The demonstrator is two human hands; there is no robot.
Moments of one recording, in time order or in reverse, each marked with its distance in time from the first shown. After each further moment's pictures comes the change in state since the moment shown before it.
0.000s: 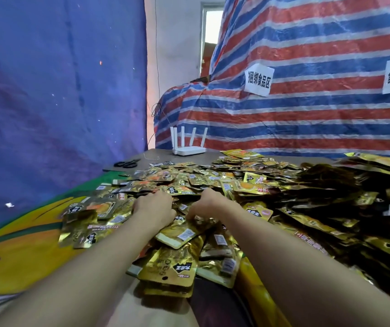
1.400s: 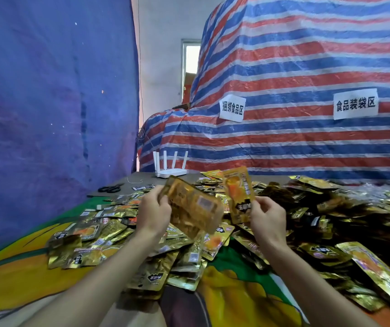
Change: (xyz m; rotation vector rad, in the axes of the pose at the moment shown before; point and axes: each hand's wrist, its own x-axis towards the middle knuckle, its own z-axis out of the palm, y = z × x) left_hand -0.078 0.055 -0.075 -1.236 0.532 0.033; right_hand -0.132 0.113 -0.071 0.867 0.887 -0.098
